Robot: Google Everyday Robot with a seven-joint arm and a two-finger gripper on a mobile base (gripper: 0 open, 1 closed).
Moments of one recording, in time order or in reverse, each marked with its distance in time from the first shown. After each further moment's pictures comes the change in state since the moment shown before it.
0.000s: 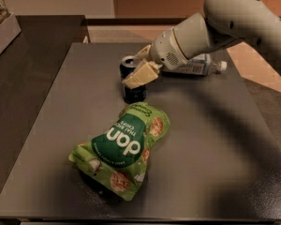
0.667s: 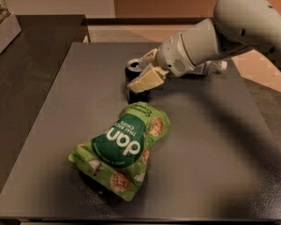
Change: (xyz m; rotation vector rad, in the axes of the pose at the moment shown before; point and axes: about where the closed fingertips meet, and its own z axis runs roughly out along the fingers) arm 0.015 0.009 -0.012 0.030 -0.012 -0.010
